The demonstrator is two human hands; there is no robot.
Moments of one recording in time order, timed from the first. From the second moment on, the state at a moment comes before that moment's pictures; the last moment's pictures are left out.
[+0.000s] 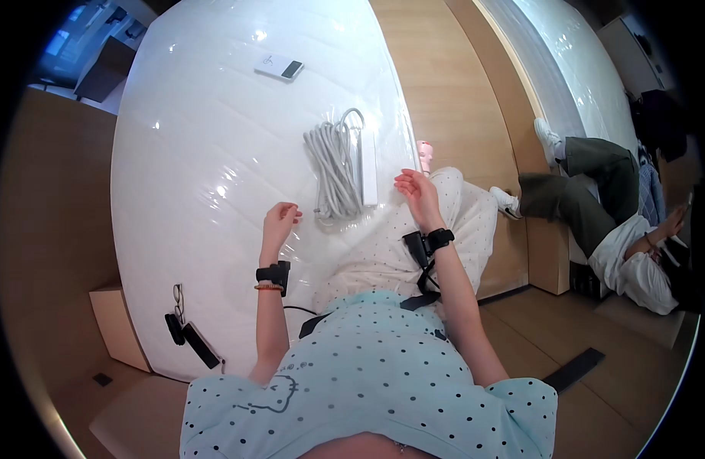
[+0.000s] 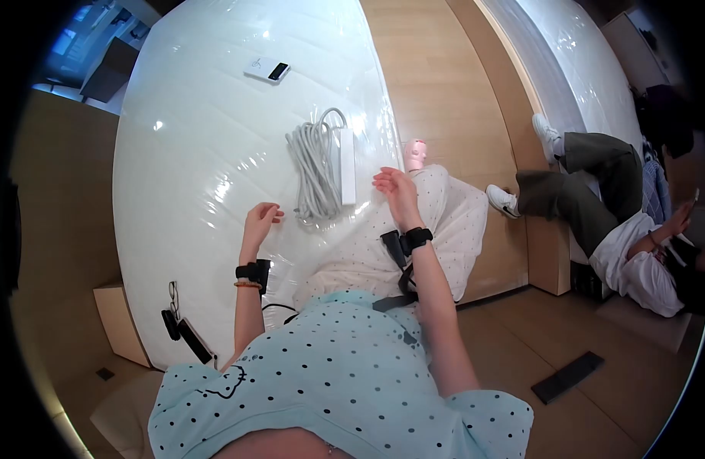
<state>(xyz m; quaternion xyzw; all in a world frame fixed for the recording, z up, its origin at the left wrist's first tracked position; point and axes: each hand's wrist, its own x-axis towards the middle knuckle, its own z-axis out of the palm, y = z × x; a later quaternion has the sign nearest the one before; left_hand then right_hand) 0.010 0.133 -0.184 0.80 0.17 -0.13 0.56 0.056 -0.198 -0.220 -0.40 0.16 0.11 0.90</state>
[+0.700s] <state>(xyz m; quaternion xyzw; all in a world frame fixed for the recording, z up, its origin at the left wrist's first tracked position) 0.064 0.075 -0.206 0.84 0.14 -0.07 0.53 0.060 -0.189 -0.223 -0.48 0.12 0.16 0.85</state>
